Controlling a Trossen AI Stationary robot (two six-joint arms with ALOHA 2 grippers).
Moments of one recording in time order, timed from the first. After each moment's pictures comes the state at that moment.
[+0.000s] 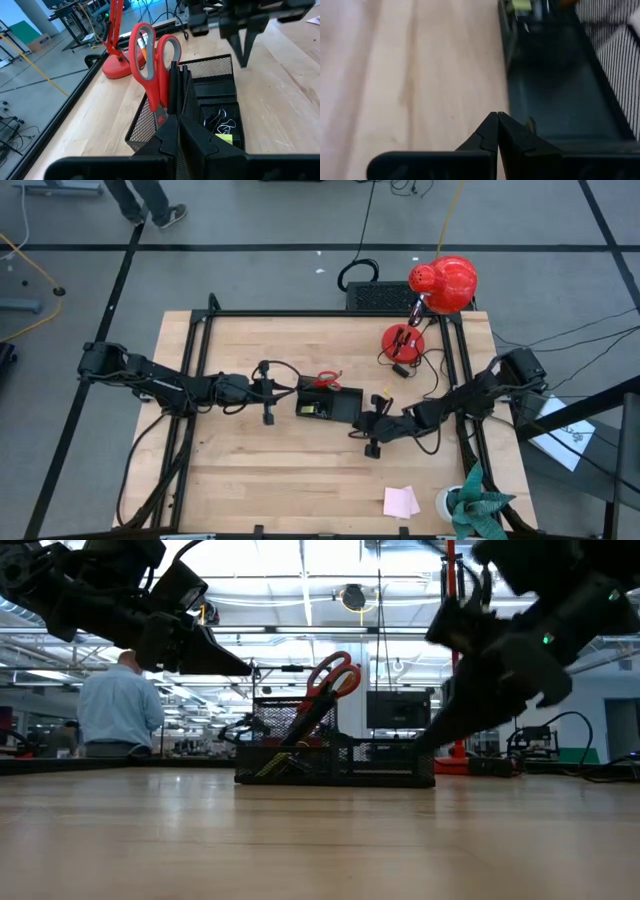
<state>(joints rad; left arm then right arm) -0.06 1.26 0.34 0.61 -0.24 0.25 0.34 1.59 0.58 0.23 0.38 0.34</state>
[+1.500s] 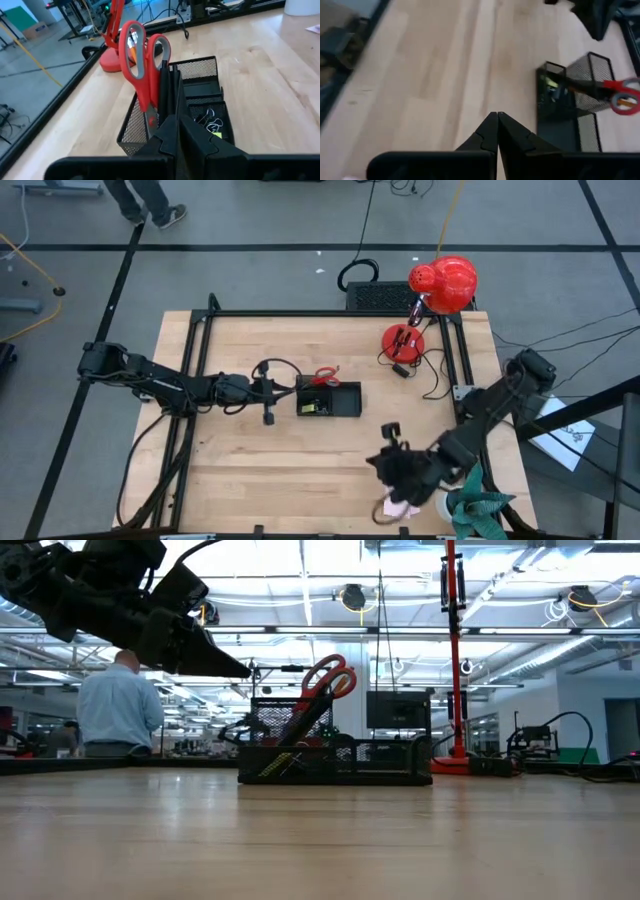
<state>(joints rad) -0.06 1.26 0.34 0.60 -0.24 0.17 0.73 1.54 1.24 -0.69 0.60 0.31</state>
